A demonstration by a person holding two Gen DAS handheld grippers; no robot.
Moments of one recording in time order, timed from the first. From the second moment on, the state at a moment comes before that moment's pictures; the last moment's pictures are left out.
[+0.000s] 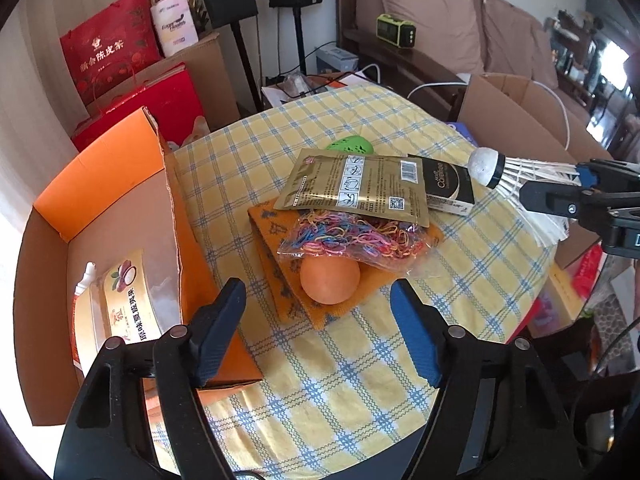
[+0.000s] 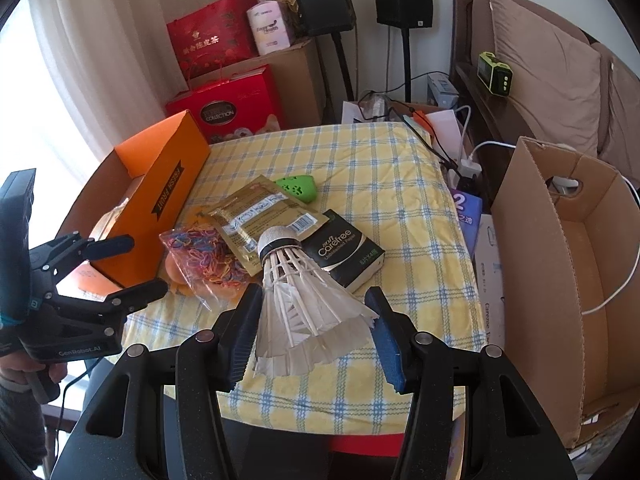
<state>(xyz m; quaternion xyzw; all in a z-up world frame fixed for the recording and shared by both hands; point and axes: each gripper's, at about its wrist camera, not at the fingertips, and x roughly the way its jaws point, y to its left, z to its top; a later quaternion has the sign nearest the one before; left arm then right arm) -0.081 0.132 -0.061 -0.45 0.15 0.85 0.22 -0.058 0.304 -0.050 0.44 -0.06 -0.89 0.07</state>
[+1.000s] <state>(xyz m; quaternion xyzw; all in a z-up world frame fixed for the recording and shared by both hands) -0.100 0.153 -0.084 -0.43 0.24 0.85 0.18 -0.054 0.297 -0.047 0.43 -0.07 -0.89 0.08</state>
